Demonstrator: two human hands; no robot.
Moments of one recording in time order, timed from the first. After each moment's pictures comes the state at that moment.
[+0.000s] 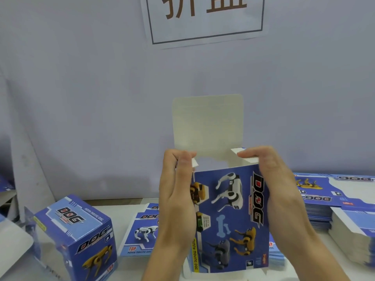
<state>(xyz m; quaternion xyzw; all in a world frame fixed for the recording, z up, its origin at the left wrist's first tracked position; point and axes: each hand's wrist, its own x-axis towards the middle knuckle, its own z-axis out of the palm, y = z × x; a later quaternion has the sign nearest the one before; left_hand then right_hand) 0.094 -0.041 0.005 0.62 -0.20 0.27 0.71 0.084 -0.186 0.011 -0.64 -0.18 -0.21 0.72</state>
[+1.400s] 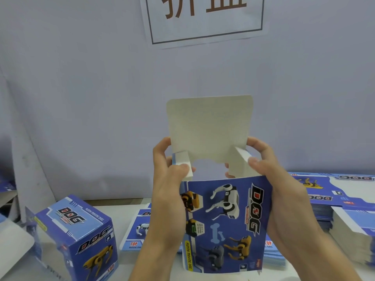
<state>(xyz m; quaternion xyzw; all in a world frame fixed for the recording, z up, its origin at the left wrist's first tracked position) 0.095 -0.028 0.010 0.60 -0.19 0.21 0.75 0.069 -0.187 0.038 -0.72 -0.24 -0.10 0.64</state>
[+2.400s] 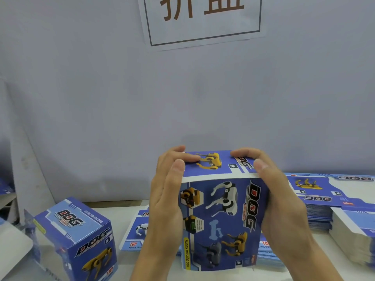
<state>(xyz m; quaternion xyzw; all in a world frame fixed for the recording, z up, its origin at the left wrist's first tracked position) 0.094 -0.027 0.008 0.58 -0.23 0.21 0.76 0.088 -0.187 0.005 -0.57 -0.21 -0.14 0.78</state>
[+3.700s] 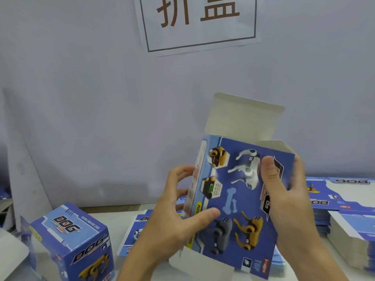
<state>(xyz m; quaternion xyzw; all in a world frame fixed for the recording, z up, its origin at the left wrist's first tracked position) 0.103 -0.009 -0.006 0.77 -0.25 0.10 0.58 0.099 -0.201 -0.005 -0.57 -0.10 -0.32 0.75</state>
